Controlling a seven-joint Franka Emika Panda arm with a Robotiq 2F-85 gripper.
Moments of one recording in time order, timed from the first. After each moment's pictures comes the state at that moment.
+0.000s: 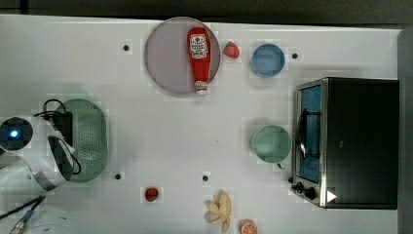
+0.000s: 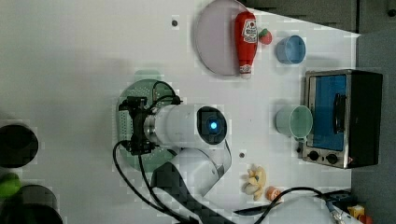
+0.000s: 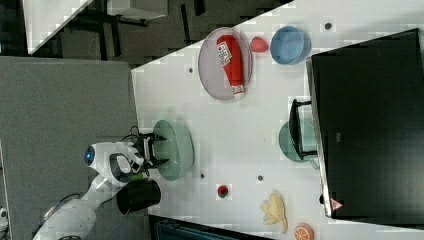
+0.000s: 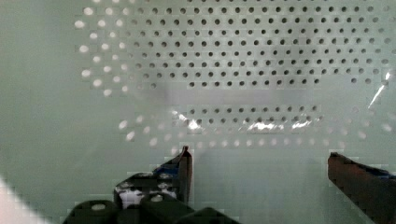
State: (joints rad) arm 0.70 0.67 0.07 -1.87 0.26 1.02 1.25
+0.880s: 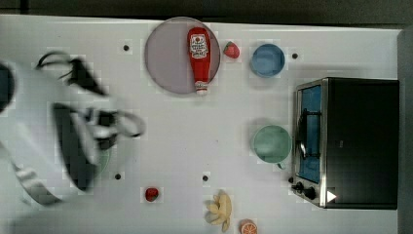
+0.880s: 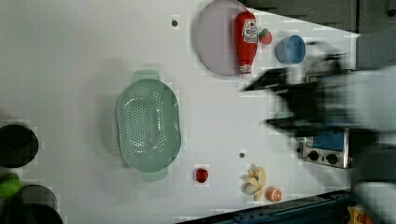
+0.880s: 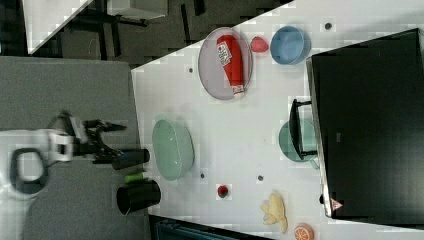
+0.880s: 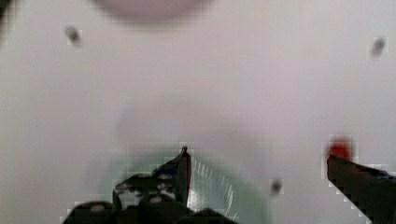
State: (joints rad) arm 0.74 0.06 -0.34 -1.85 0.03 0.32 0.57
